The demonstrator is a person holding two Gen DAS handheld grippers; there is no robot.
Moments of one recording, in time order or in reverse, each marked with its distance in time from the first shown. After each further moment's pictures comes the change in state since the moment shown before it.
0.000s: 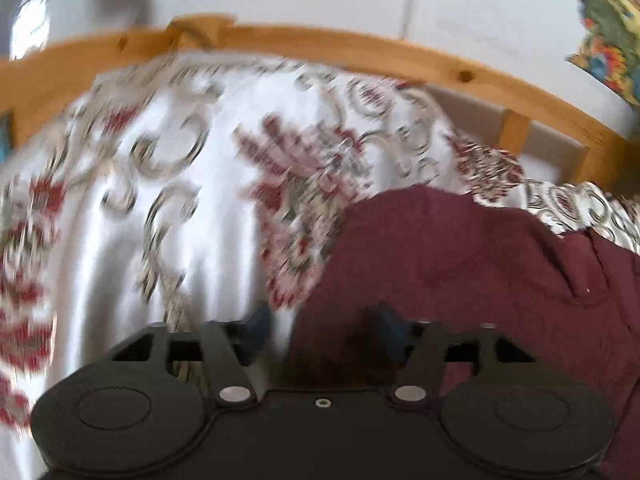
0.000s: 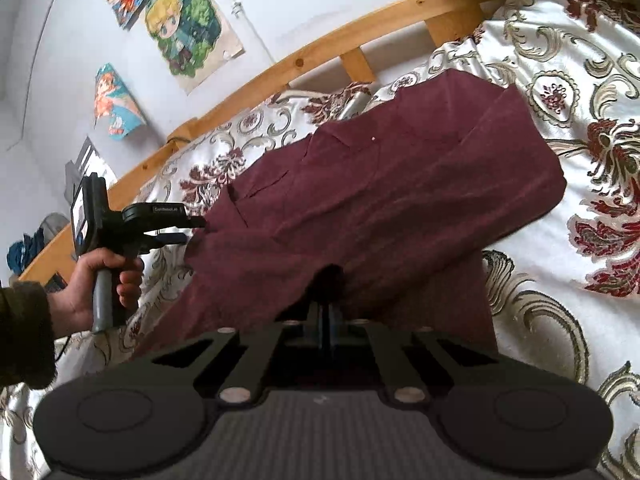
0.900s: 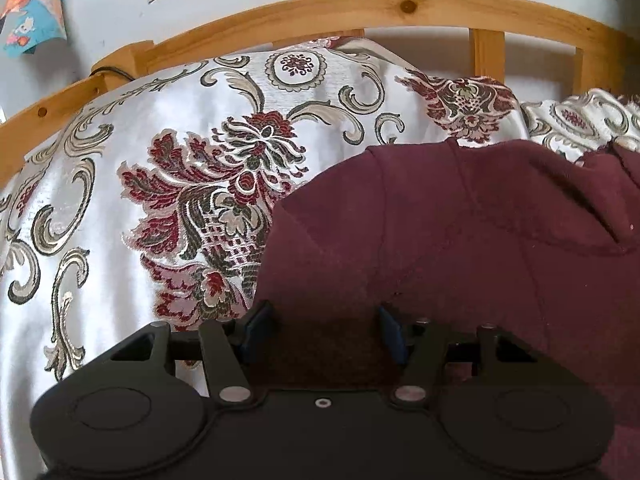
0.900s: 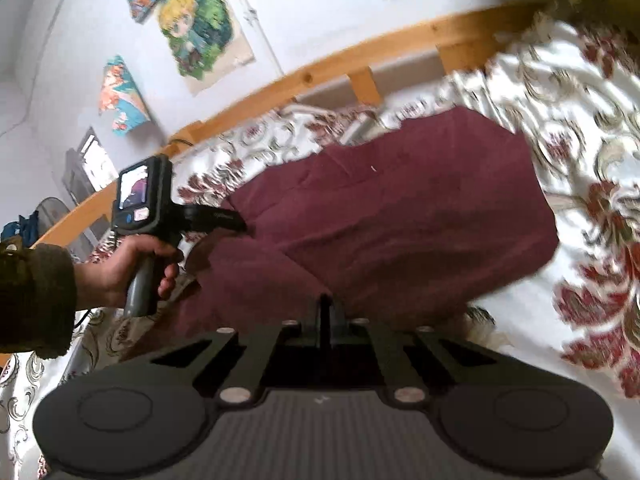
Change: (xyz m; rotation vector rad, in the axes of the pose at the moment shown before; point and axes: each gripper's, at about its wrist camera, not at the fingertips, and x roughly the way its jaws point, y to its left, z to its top) left arm 0.070 -0.067 0.006 0.251 0.069 0.119; right arm 0.001 -0.001 0.019 -0.076 0.042 -0.054
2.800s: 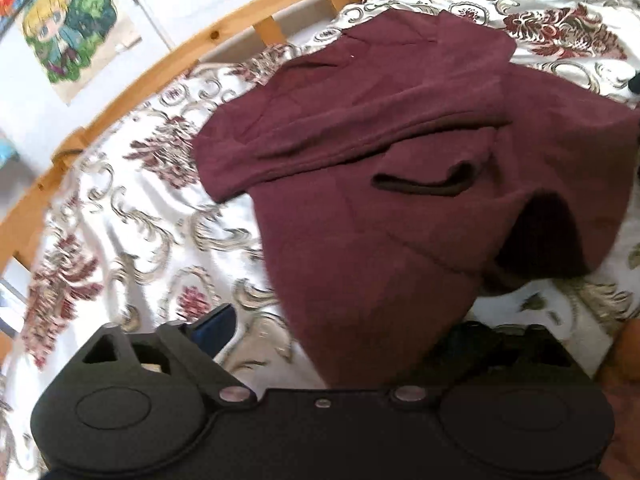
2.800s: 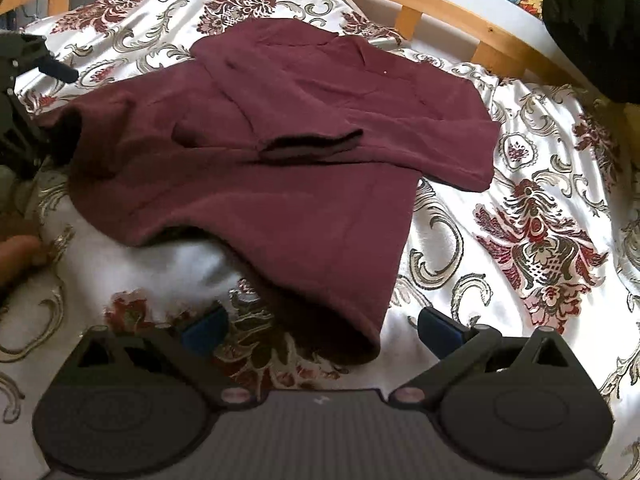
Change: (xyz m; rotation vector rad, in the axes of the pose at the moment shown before) left arm -0.236 0.007 -0.208 0.540 -0.041 -0.168; right arm -0.067 0.082 -0.101 -0.572 0.239 -0.406
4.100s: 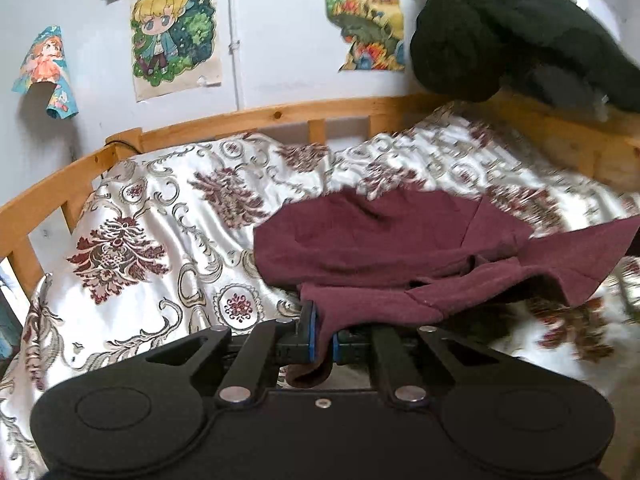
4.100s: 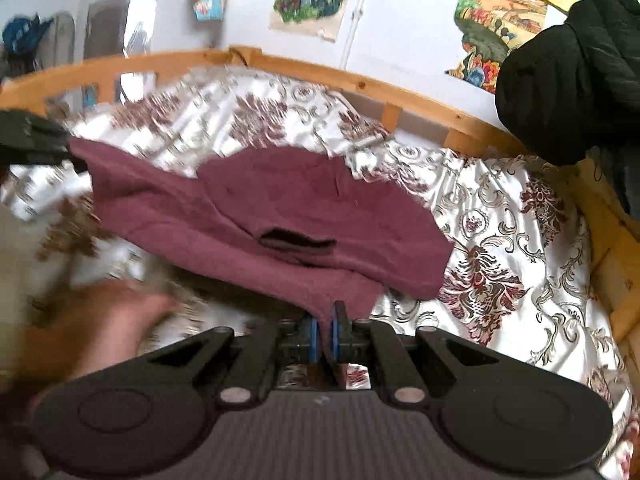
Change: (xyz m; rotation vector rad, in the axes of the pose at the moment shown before) left arm -0.166 0.072 -0.054 -0.361 -0.294 -0.166; right arm -0.192 0.018 -0.003 0.053 -0.218 0.032
